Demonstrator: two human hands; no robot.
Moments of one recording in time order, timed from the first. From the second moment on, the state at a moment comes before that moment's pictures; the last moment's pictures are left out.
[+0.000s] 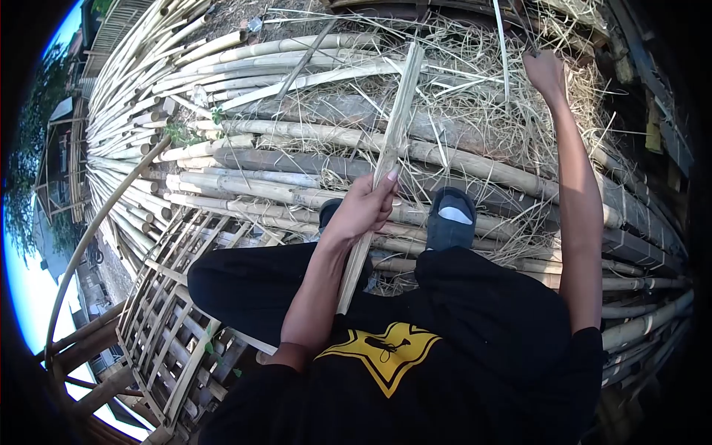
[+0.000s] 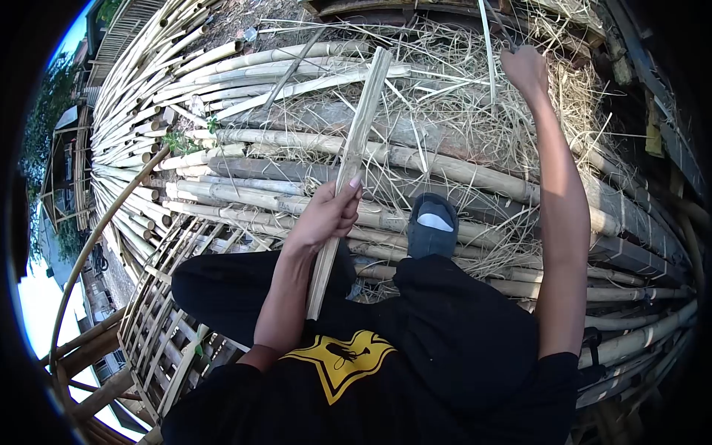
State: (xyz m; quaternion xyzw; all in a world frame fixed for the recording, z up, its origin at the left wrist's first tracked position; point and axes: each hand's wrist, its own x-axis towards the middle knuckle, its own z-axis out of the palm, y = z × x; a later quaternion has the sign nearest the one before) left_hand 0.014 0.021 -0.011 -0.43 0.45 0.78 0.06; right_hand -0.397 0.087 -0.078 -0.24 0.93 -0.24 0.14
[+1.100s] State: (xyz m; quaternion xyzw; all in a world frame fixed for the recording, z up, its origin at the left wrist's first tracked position) left_hand -0.003 0.023 -0.029 -0.37 0.33 0.87 0.01; right_hand -0.284 0.074 -0.083 -0.32 0.90 -0.16 0.24
